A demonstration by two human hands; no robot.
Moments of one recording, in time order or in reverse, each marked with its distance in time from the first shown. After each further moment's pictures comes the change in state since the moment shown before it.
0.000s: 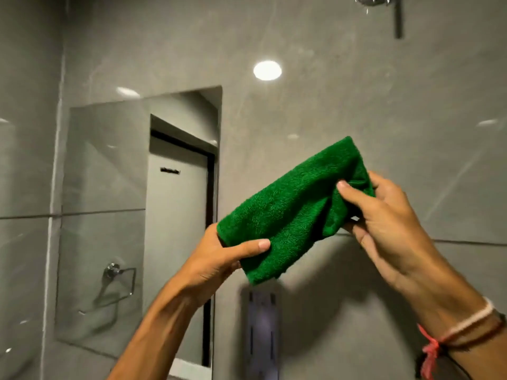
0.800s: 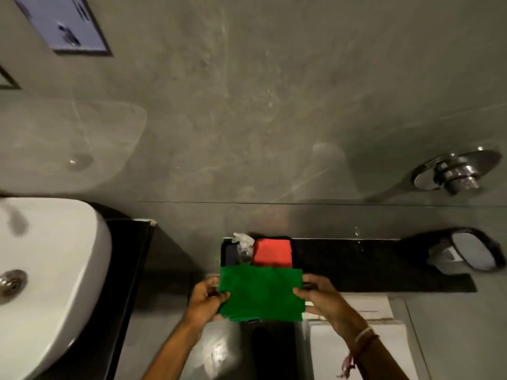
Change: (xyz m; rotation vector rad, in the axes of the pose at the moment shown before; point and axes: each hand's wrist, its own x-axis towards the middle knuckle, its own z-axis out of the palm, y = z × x) left_hand -0.447 -0.358 0.146 0.063 0.126 -1.451; right_hand -0.547 0.238 -0.169 -0.294 0.334 1.771
